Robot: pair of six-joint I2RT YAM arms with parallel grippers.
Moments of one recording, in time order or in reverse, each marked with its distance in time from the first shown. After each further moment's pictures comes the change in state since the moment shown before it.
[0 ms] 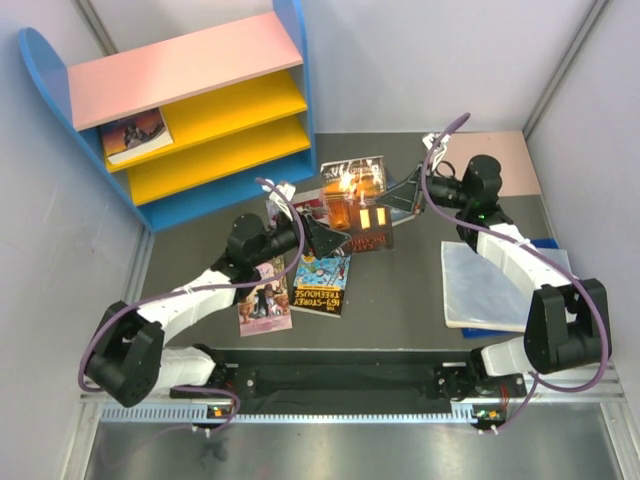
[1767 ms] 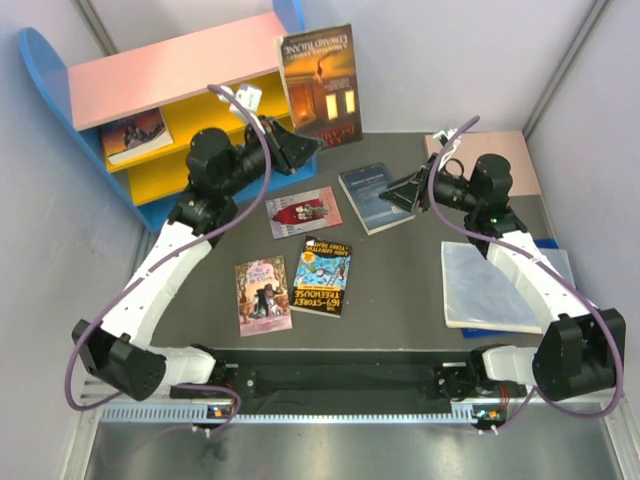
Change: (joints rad) left arm 0.119 0.043 0.739 -0.589 -0.077 0.108; right arm 0.012 -0.129 0.043 -0.230 0.190 -0.191
